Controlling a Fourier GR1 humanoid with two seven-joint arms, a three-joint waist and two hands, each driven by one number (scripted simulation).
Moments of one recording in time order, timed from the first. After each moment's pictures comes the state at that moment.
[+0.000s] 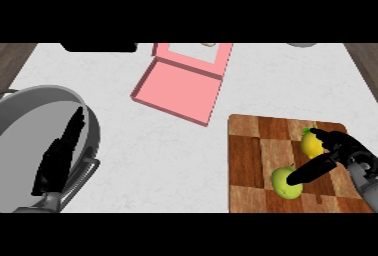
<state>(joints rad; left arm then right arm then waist) 0.00 0.36 -0.16 -1.55 -0.02 0.24 0.10 -0.26 -0.72 0.41 -1.59 -0.19 -0.04 1.21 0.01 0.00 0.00</state>
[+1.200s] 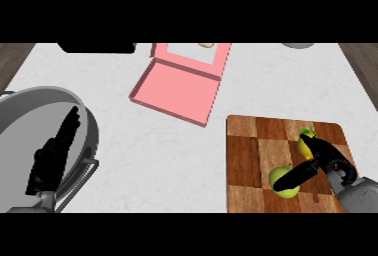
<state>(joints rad) 0.00 0.35 -0.10 -1.53 -0.02 0.19 0.08 -0.24 -0.64 0.48 -1.56 -0.10 -0.08 1.19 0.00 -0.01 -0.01</state>
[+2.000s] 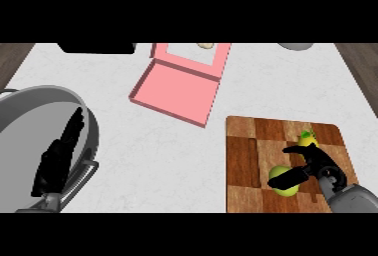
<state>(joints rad) 0.01 0.31 -0.11 -1.56 -0.06 0.20 0.10 -0.20 -0.58 0.48 -1.53 -0.06 -0.09 1.16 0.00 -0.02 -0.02</state>
